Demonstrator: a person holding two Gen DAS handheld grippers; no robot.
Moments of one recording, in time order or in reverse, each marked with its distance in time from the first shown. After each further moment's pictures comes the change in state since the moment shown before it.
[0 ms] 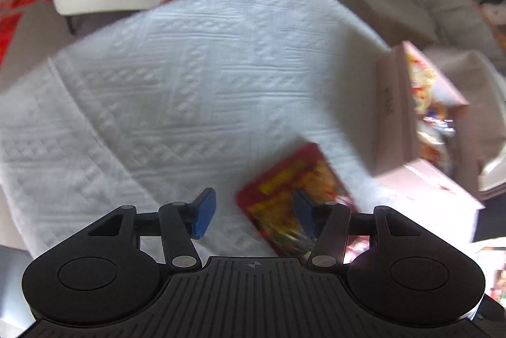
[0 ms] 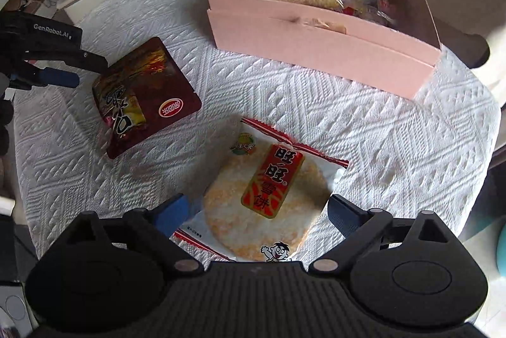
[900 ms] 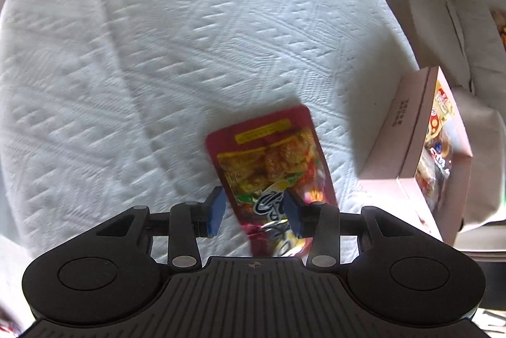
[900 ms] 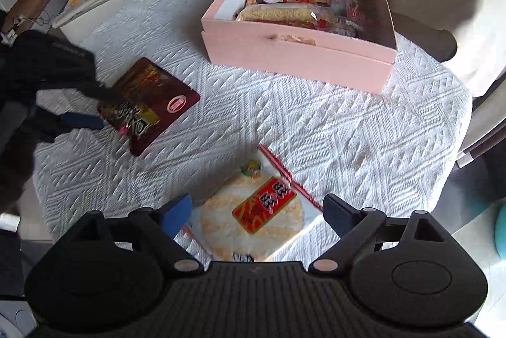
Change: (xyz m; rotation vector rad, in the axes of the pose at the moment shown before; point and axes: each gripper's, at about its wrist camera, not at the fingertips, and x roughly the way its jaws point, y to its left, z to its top) left arm 0.023 -0.012 -0.011 -0.353 0.091 0.051; right arm -0.045 -0.008 -0.021 0.085 -0.019 -0.006
